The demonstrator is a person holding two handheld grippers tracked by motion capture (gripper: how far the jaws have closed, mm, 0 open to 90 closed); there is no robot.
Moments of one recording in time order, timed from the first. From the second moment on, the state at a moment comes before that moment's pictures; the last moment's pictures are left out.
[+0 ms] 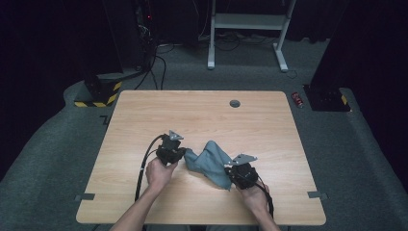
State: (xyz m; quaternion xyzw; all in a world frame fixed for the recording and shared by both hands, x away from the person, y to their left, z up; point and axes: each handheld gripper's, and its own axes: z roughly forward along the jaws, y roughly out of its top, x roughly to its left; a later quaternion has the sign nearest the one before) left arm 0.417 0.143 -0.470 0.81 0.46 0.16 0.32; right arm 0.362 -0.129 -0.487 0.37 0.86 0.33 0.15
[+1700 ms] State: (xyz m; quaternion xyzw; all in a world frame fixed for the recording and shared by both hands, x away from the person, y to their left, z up) left arm 0.375 0.160 -0.490 0.81 0.46 0.11 0.34; right arm 0.350 -0.117 -0.495 0.33 0.88 0.32 0.12
